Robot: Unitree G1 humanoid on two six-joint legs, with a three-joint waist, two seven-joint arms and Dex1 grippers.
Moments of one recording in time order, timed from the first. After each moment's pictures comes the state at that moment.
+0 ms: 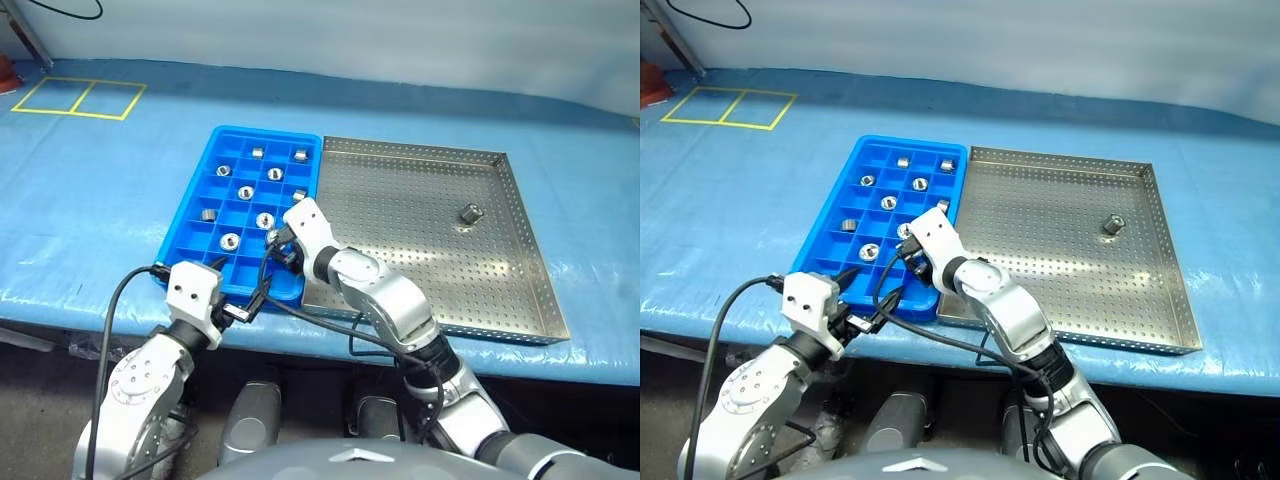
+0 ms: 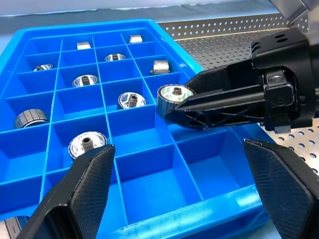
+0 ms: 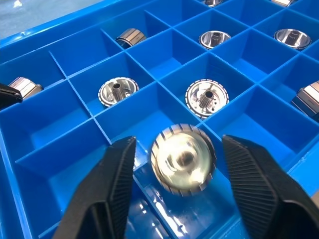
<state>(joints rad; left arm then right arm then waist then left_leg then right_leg) 0.32 0.32 0.00 -0.78 -0.26 0.58 -0.32 -0.45 -0.03 0.42 -0.22 0.12 0.90 0.24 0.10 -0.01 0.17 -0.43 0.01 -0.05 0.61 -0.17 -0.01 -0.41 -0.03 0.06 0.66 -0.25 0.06</state>
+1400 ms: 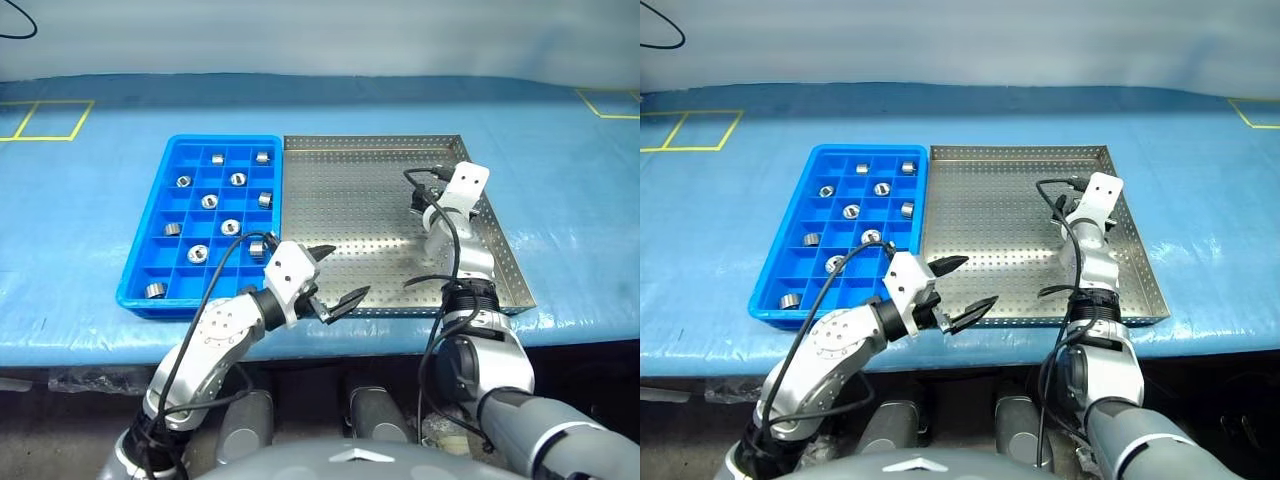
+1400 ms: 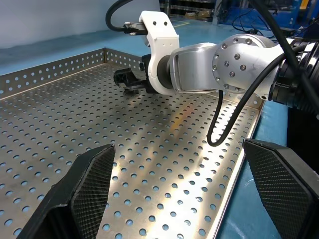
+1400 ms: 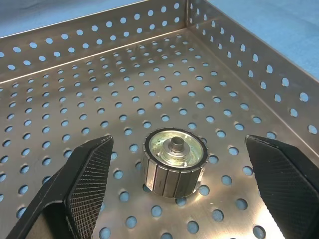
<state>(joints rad) -0.05 0.30 -0.36 -0.58 -0.28 0.56 -0.49 -0.74 -0.14 -0.35 0.70 0.14 0.27 -0.19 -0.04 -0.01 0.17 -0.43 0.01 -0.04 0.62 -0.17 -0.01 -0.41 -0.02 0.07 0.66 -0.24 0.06</state>
